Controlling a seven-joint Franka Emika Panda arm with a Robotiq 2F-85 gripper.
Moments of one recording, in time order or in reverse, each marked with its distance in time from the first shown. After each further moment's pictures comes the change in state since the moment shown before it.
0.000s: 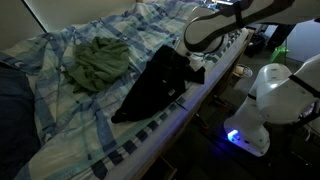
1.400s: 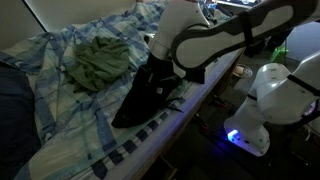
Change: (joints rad) arm 0.048 0.059 0.267 0.184 -0.261 0.084 0.090
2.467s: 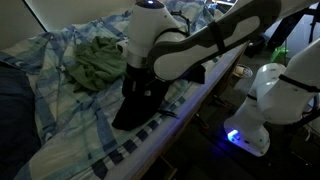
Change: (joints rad) arm 0.005 0.221 0.078 0.218 -0.218 -0.051 0.031
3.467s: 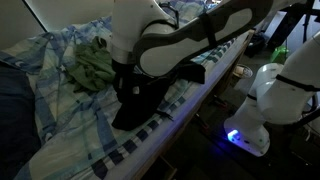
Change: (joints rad) arm -0.006 0.072 0.040 0.147 -0.048 -0.027 0.003
